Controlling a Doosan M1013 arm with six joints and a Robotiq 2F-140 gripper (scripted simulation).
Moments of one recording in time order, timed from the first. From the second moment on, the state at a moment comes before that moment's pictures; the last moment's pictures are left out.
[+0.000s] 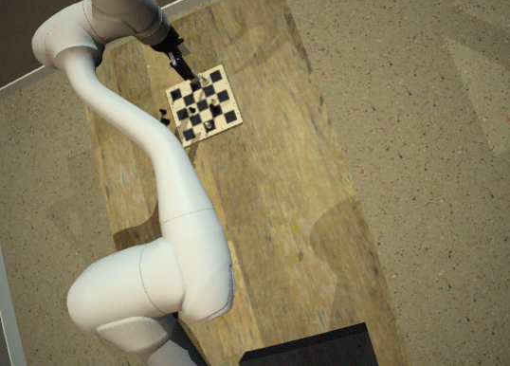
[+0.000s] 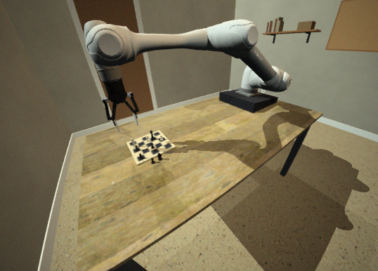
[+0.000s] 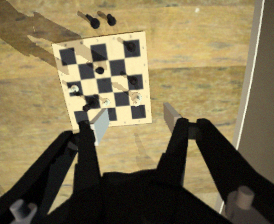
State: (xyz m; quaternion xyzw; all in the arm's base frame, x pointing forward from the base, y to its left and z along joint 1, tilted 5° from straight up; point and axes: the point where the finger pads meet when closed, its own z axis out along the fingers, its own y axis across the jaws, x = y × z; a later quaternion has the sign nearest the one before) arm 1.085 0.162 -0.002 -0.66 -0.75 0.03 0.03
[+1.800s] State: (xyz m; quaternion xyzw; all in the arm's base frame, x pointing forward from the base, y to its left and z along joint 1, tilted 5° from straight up) arm 1.023 0.329 -0.030 -1.00 -0.08 0.05 0.01
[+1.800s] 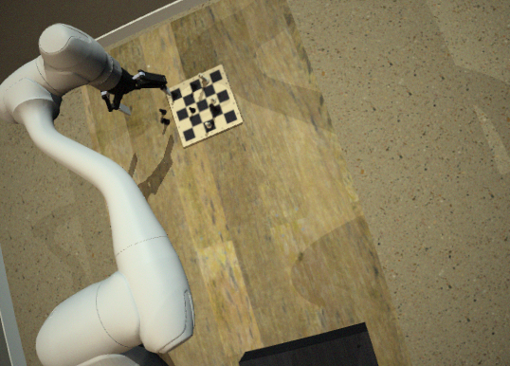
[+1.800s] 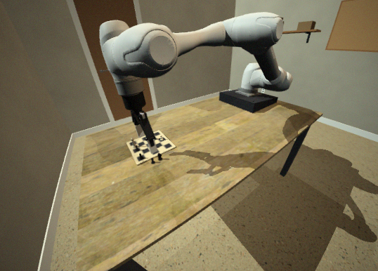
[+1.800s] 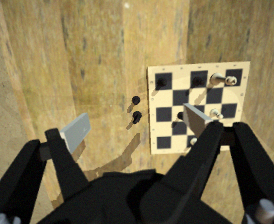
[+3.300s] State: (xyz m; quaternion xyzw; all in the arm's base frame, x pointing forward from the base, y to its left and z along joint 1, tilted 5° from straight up) arm 1.021 0.333 -0.031 -1.00 0.09 0.04 -0.01
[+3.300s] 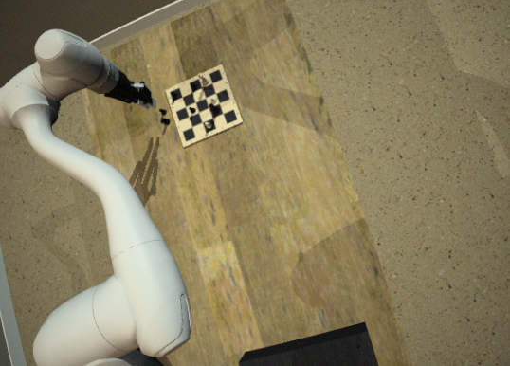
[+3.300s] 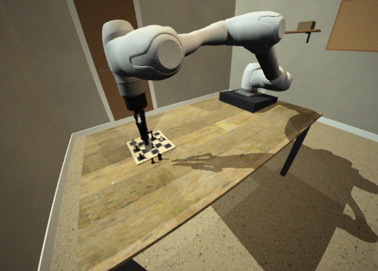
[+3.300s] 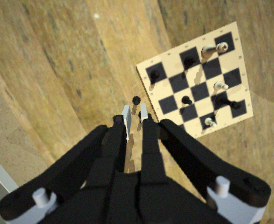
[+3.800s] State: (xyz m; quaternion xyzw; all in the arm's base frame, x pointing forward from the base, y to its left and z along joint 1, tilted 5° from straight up) arm 1.020 0.333 -0.042 -1.00 0.09 0.04 -0.01
